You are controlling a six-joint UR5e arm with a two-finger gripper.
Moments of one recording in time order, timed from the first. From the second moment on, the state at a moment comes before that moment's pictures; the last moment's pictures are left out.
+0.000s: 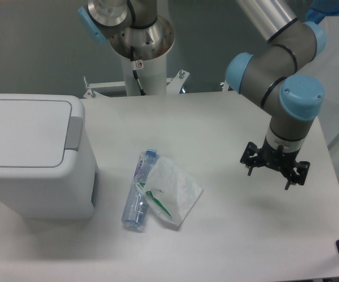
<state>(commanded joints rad) 2.69 -2.06 -1.47 -1.00 1.44 1.01</state>
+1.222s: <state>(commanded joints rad) 2.50 -1.67 -1.69 -0.99 1.01 0.54</state>
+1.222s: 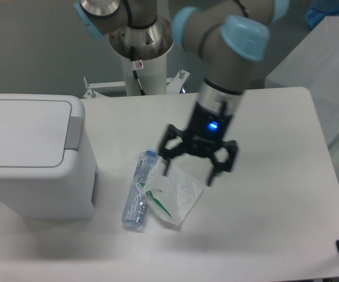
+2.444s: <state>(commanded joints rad) 2.34 -1.59 -1.73 -0.99 1.02 0.46</state>
